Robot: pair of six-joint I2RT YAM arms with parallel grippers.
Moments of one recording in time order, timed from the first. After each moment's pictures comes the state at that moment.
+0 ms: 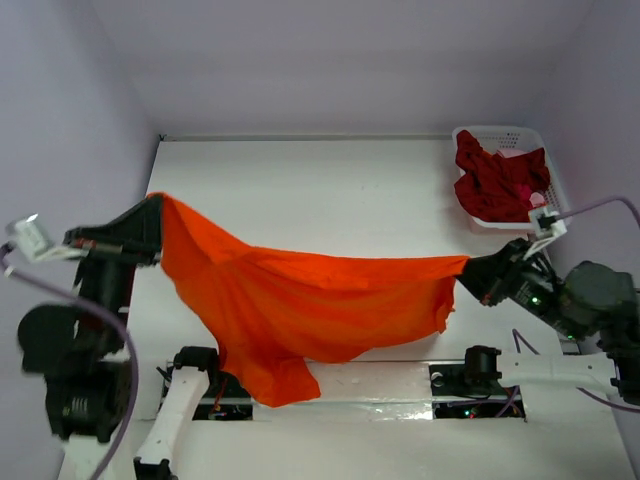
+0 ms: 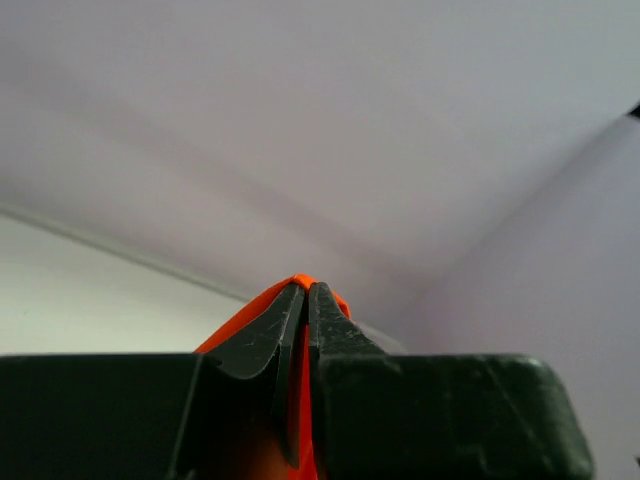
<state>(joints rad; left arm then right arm) -0.08 0.50 1.38 -0.54 0.00 -0.74 1.36 0.56 1.32 -0.95 0.66 0.71</state>
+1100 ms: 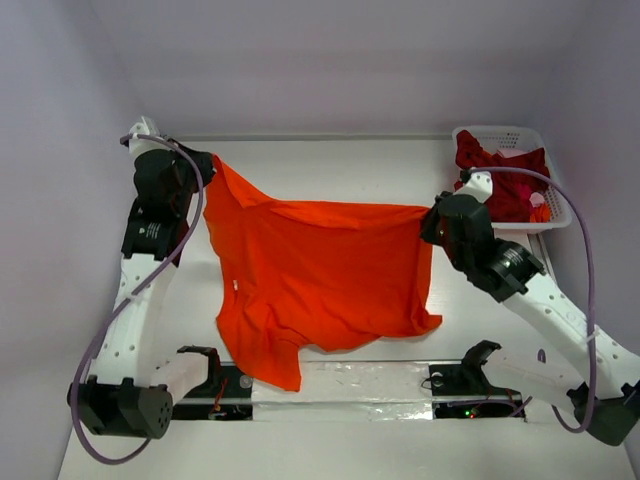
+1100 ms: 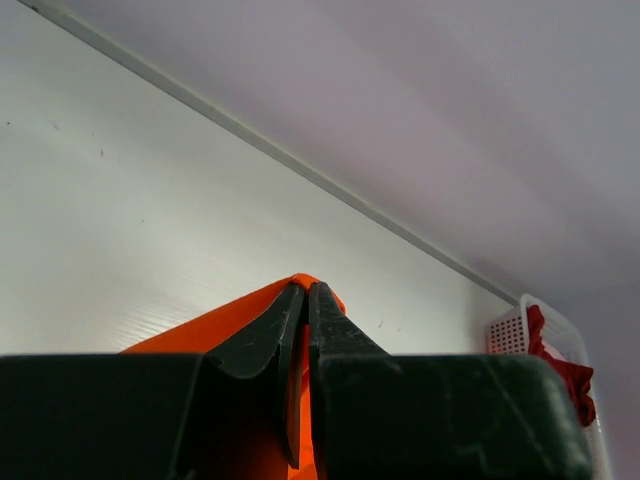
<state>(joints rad) -0.09 1.05 1.16 -0.28 -0.11 -0.69 0.67 0.96 1.06 -0.59 0.57 0.66</state>
